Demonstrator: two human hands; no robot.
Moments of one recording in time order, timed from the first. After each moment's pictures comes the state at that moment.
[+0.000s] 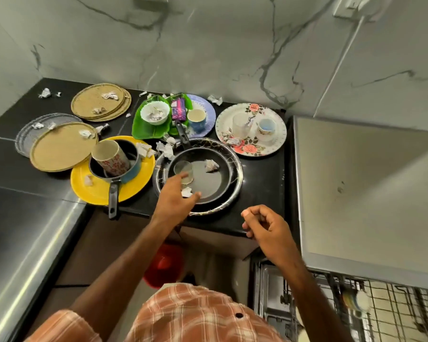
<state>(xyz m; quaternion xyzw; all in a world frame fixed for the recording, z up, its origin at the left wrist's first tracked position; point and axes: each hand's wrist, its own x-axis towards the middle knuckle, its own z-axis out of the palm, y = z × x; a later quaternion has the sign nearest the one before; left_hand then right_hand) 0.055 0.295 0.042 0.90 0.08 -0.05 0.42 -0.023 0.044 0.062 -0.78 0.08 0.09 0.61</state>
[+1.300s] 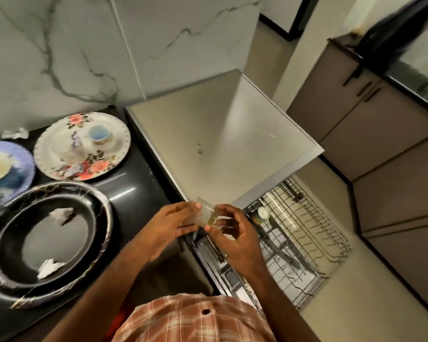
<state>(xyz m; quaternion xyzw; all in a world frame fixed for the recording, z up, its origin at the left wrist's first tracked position) 0.030 0.068 0.073 0.61 -0.11 -0.54 0.57 -0.137 -0.043 0.059 -0.69 0.32 -0.19 0.62</state>
